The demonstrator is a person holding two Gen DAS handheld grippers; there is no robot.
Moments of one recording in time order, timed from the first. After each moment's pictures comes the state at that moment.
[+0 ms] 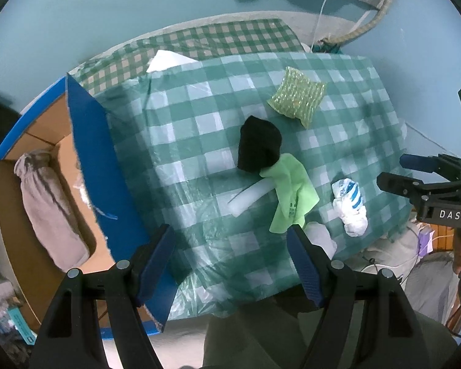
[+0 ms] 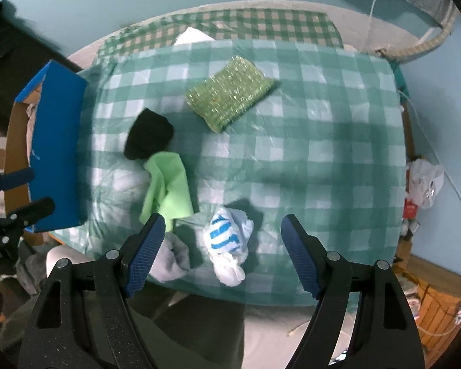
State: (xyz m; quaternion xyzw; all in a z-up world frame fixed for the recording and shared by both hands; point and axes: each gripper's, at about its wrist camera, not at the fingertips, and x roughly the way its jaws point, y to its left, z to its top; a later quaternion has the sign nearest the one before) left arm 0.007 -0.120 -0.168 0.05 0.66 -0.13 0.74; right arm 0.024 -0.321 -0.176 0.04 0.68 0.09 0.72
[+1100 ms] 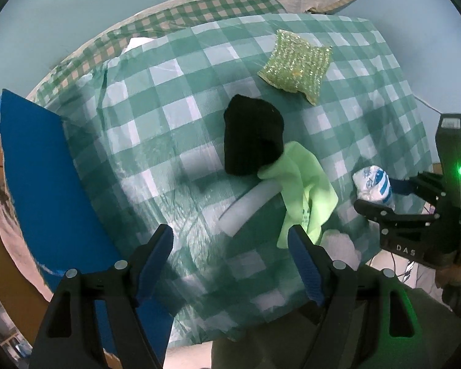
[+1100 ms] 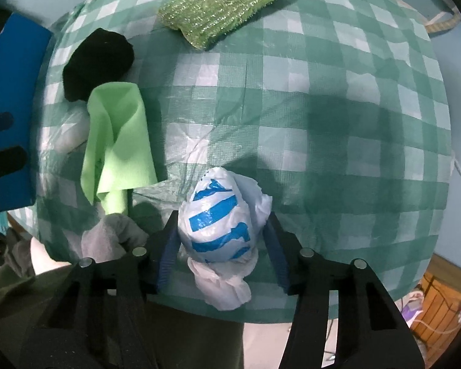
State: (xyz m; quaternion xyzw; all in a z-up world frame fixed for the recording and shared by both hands) left arm 0.029 -0.148 -0.234 0.10 0.69 -0.17 0.70; right arm 0.000 -0.313 -0.274 0.01 0.72 0.08 0.69
